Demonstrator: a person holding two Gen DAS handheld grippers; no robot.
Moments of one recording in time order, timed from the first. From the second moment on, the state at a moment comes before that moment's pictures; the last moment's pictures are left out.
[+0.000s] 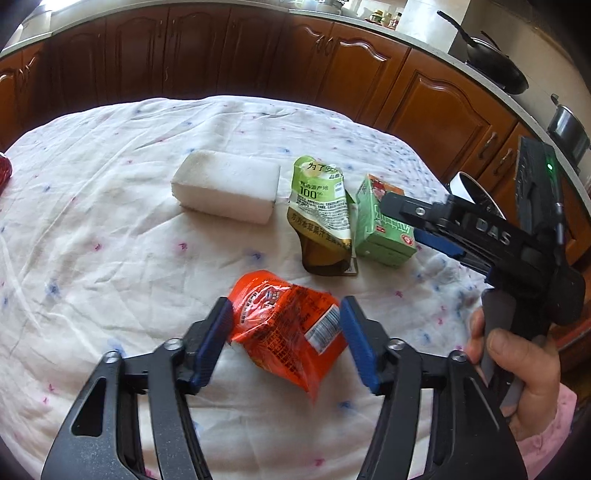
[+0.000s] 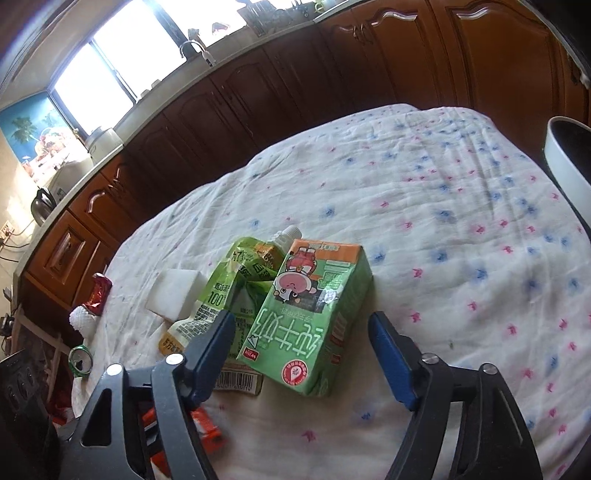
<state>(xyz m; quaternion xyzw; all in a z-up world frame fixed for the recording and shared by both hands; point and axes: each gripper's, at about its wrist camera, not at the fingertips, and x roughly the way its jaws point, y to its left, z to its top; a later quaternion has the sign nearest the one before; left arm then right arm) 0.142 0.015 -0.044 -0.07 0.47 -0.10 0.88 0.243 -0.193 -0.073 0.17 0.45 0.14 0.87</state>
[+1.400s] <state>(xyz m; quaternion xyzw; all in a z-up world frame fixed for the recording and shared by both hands) 0.157 -0.112 -0.002 -0.01 0.43 -0.23 0.88 0.137 -0.360 -0.023 0.23 0.34 0.06 0.91</state>
